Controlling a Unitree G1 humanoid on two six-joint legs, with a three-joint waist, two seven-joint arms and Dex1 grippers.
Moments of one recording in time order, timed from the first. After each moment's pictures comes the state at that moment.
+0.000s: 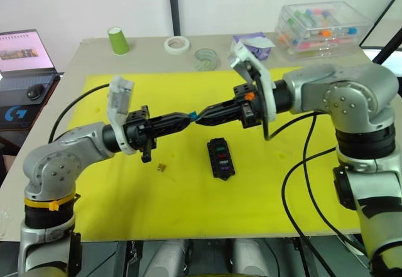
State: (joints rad) left arm -0.44 0.57 0.21 -0.37 -1.10 0.94 -0.84; right arm -1.07 -0.62 0.15 -0.17 0.84 1.31 1.00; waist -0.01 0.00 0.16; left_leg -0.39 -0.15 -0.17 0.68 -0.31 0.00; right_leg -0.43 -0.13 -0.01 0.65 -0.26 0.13
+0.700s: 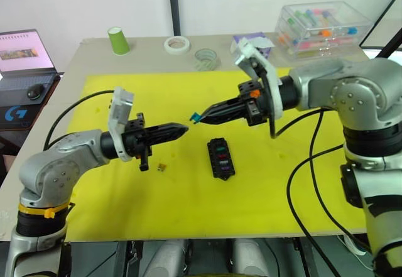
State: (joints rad) left arm -0.37 0.64 0.17 -0.37 -1.01 0.86 -0.89; right arm -1.09 -0.68 0.18 -0.18 0.83 1.29 1.03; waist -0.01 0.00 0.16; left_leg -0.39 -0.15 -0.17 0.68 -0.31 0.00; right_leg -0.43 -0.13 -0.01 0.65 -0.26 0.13
